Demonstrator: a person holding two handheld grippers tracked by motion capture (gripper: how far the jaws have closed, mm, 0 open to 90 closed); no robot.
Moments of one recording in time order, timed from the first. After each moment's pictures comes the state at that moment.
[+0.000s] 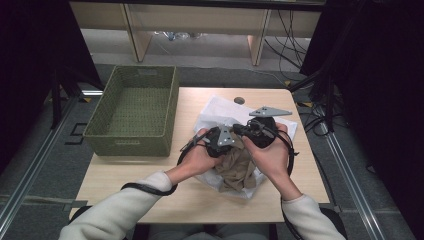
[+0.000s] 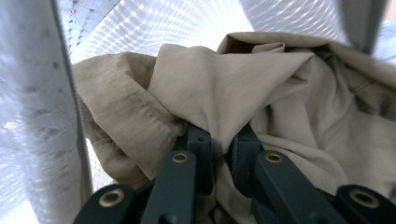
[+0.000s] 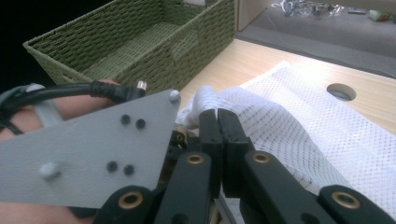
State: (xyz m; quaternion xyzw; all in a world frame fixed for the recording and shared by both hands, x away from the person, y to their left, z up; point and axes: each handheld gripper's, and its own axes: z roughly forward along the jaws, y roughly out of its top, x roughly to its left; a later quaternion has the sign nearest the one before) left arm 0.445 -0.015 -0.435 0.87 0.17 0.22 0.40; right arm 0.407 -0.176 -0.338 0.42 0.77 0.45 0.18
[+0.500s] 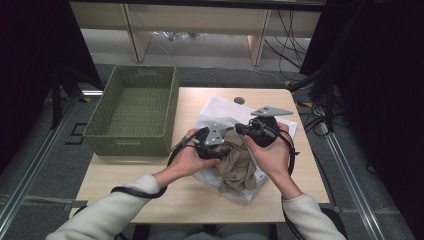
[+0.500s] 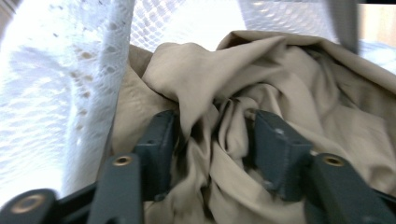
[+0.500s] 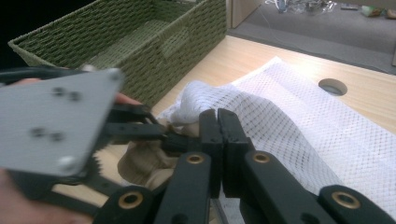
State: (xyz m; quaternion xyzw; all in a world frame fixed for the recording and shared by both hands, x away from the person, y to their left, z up) left arm 0.433 0.015 -0.429 0.86 0.17 0.20 0.43; right arm 0.411 -0.180 -0.342 0.43 0.77 0.45 0.18
